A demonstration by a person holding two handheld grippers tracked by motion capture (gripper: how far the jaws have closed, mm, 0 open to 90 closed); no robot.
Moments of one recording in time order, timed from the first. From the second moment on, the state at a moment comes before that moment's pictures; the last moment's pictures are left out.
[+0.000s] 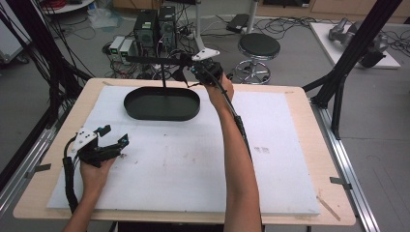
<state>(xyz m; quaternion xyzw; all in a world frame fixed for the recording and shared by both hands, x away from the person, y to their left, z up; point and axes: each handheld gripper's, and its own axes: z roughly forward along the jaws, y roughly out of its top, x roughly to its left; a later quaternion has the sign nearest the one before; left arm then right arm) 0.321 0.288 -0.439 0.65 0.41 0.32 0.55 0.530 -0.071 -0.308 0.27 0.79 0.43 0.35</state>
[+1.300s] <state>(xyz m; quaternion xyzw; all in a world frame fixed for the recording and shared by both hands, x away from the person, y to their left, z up) 0.321 0.287 -0.439 0.65 0.41 0.32 0.55 0.519 -0.085 -0.299 0.29 0.78 0.44 0.35</state>
